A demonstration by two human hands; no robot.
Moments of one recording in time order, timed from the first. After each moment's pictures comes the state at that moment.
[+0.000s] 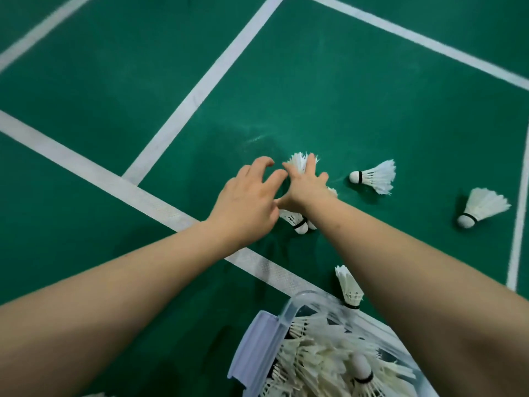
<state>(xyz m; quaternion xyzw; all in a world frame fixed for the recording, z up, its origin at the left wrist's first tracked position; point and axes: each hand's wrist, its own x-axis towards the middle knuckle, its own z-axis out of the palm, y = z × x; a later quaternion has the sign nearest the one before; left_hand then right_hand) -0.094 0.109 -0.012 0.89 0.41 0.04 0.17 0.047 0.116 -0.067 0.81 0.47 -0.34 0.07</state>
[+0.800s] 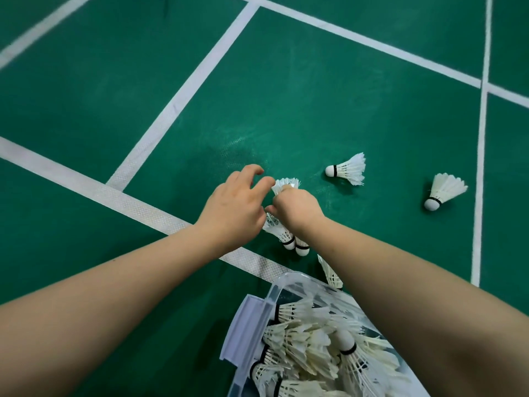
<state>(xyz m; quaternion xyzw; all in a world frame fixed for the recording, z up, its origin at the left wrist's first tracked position) -0.101 0.092 -0.010 0.92 0.36 0.06 0.16 0.043 0.071 -0.056 0.74 0.63 -0.22 0.11</state>
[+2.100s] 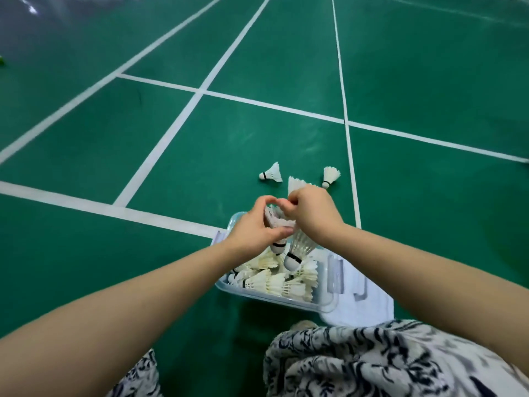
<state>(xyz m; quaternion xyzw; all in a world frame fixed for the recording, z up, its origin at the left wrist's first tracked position) -0.125 -0.130 0.133 0.77 0.34 0.12 0.53 -0.002 -0.182 0.164 0.84 0.50 -0.12 -0.15</state>
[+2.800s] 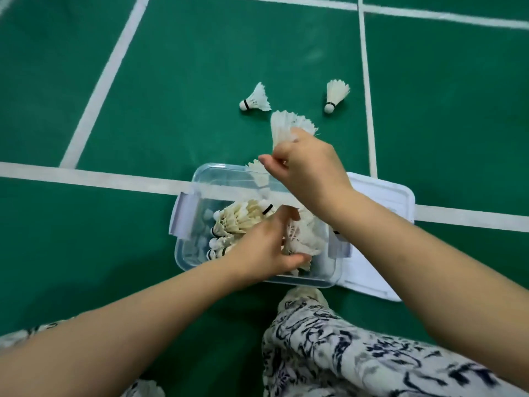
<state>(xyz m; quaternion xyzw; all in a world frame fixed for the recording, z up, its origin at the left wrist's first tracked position) -0.083 -0.174 0.046 0.87 0.23 -0.03 0.44 0.048 -0.185 0.089 0.79 0.57 -0.07 -0.20</state>
